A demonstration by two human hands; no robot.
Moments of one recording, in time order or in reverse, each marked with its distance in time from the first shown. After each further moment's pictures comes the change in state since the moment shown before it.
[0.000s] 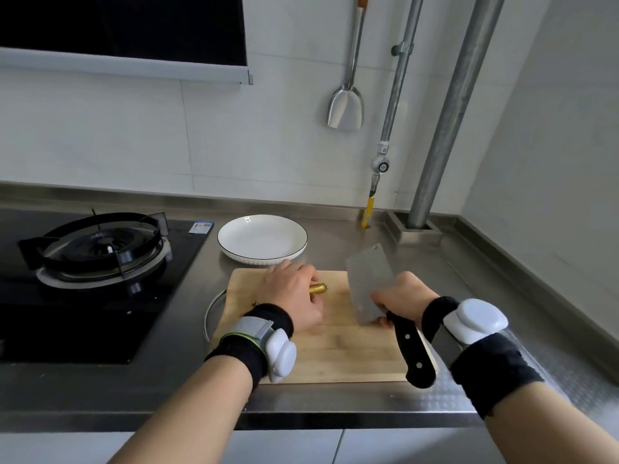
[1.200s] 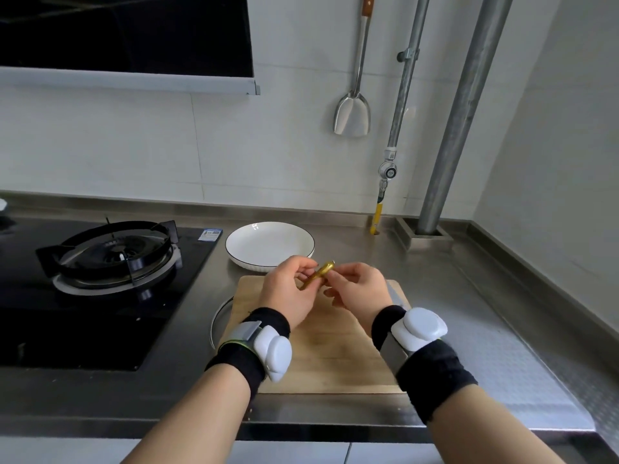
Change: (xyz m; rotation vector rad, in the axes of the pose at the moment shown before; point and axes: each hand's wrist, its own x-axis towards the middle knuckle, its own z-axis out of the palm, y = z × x) left_hand 0.005 -0.005 0.000 -0.634 0.285 -0.183; right_hand 0.012 -0.031 0.071 0.518 0.056 -0.264
